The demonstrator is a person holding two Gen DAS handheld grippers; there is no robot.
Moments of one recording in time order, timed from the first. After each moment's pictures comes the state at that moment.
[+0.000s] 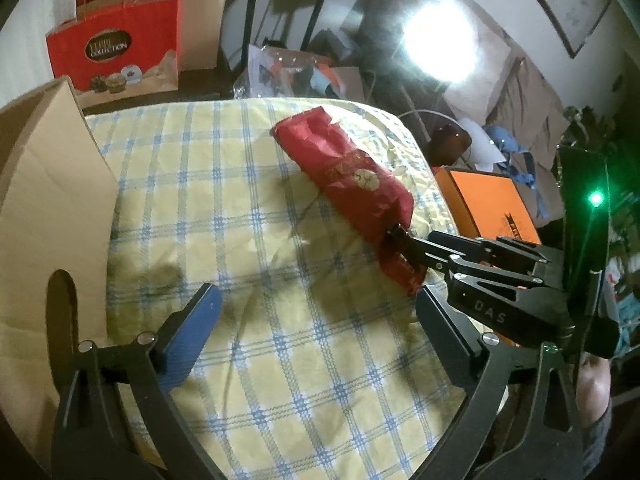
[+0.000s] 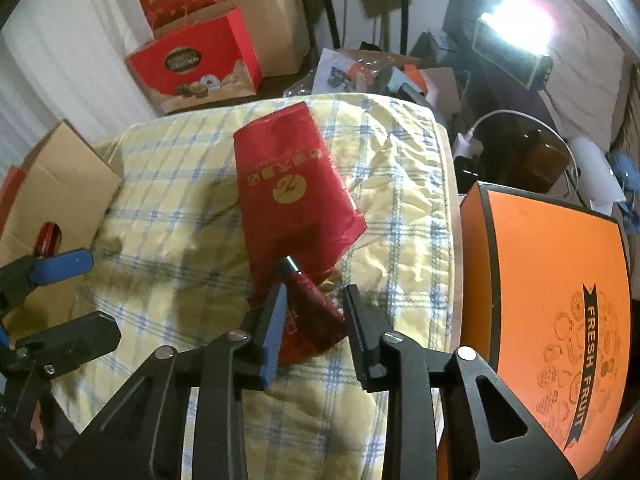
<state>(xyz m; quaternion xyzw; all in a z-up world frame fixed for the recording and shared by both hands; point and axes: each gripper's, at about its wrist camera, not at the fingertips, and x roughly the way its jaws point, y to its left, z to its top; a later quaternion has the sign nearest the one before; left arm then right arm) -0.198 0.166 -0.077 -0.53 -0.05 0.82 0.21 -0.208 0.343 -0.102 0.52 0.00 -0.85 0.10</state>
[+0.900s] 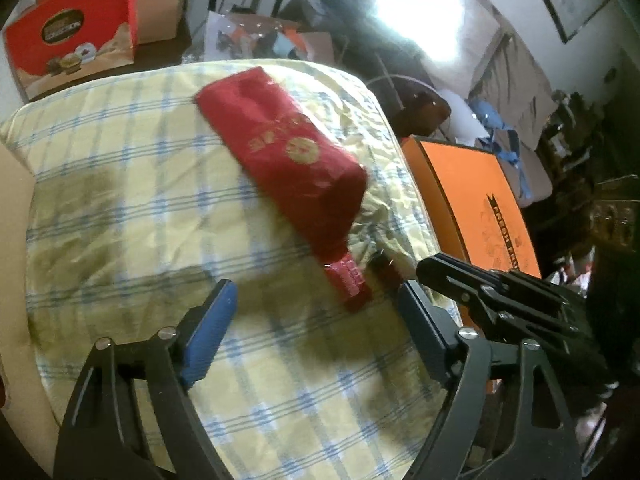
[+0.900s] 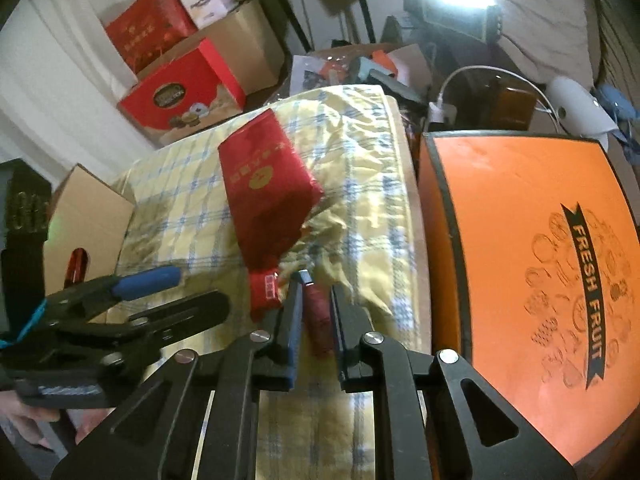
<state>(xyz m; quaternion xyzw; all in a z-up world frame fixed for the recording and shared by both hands) -0.208 0.228 -0.101 -0.57 -0.05 0.78 0.25 -0.171 0.389 -0.090 0.52 -0.11 -0.84 0.08</state>
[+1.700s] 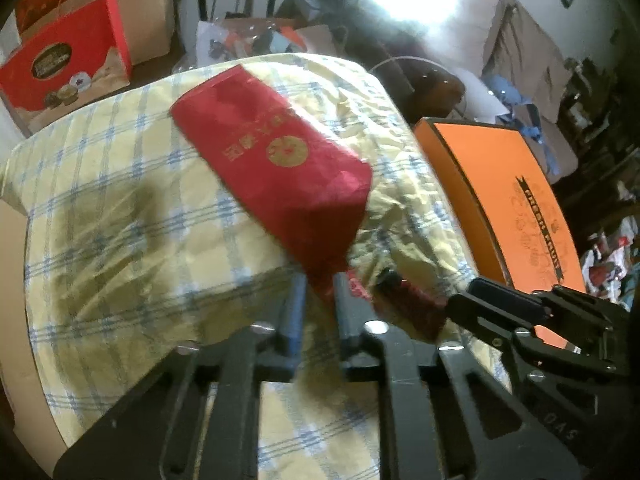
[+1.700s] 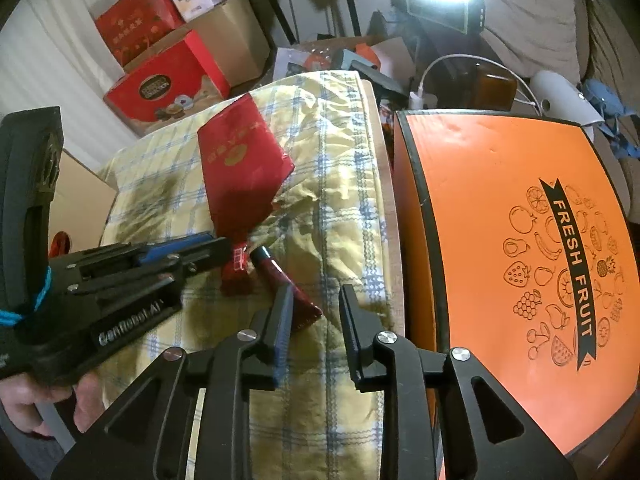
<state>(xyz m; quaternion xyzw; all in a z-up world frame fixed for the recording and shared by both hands) -0.215 0.254 -0.118 -0.56 0.02 0.79 0.22 -0.155 0.395 -0.099 0.52 -0.10 -0.84 0.06</state>
